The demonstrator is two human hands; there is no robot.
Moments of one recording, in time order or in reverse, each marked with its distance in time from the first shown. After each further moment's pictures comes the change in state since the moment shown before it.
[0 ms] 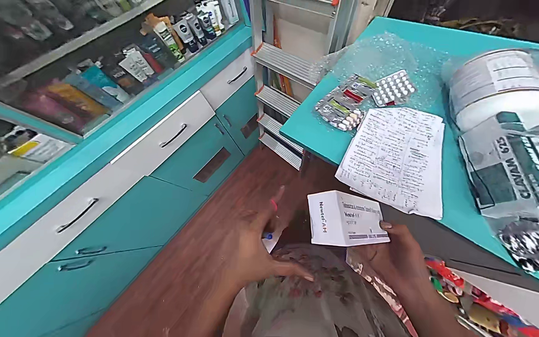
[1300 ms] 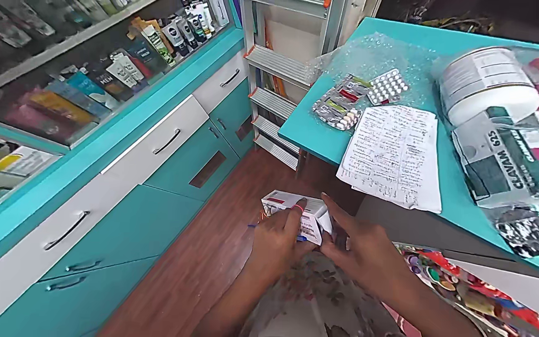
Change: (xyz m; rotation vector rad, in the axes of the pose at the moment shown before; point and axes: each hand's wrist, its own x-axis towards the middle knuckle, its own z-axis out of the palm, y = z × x) left_hand 0.011 -0.011 0.037 0.423 0.062 0.299; right_hand 0.007 0.024 0.073 -1.888 -0.102 -0.770
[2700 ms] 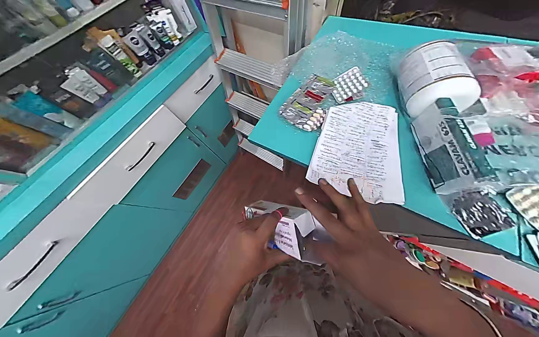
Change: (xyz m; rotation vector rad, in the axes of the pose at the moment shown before) left_hand 0.014 -0.006 0.000 -0.264 -0.148 0.045; right_hand -0.003 0.018 -0.045 -0.313 -0.094 -0.400
